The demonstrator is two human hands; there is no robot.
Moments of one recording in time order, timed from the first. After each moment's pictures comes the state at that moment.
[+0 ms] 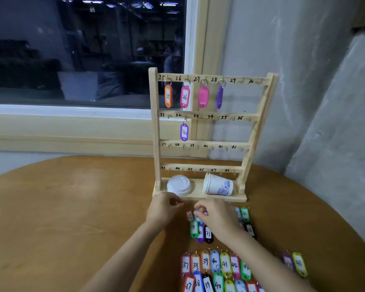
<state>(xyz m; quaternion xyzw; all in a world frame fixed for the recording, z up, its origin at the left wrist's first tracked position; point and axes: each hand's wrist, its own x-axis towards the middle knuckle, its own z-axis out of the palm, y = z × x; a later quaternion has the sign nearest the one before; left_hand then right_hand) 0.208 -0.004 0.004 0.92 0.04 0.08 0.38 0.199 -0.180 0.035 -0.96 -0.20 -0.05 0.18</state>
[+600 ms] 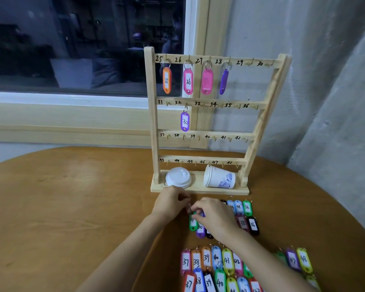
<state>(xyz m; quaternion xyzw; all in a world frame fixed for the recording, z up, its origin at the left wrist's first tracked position) 0.230 -0.015 -0.015 0.94 -0.04 0.07 0.35 0.206 -0.175 0.007 -0.96 -0.22 -0.01 0.18</state>
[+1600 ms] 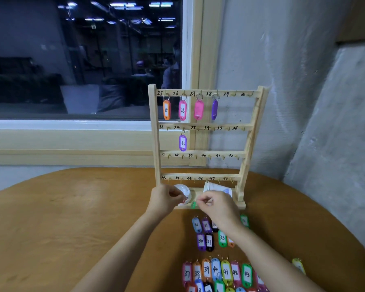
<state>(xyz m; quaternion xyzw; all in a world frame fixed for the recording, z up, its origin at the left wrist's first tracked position) 0.209 -0.006 0.064 0.91 0.01 0.11 0.40 0.208 -0.179 0.061 -0.93 -0.12 -0.07 0.35</state>
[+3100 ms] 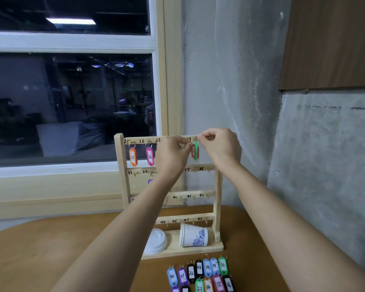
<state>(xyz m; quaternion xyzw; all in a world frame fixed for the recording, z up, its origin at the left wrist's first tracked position) 0.275 -0.108 0.260 0.83 -0.02 0.34 0.44 0.278 -0.227 0.278 -0.85 -0.04 -0.35 0.40</state>
